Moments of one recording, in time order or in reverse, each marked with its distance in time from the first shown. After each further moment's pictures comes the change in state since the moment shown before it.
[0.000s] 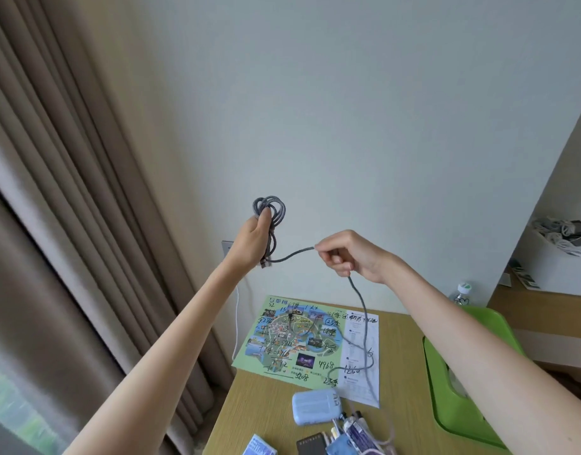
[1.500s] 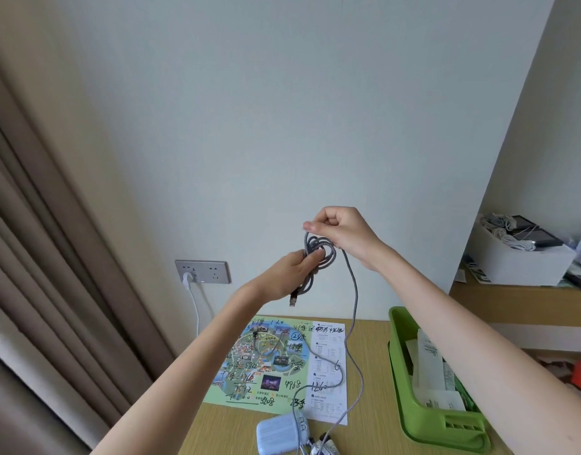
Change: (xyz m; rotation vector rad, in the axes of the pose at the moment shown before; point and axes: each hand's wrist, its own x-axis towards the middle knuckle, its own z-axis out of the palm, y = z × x) left_hand -0.001 0.043 0.117 0.056 -0.567 0.071; right_hand -0.007 -0.005 -0.079 -0.194 0.481 -0.299
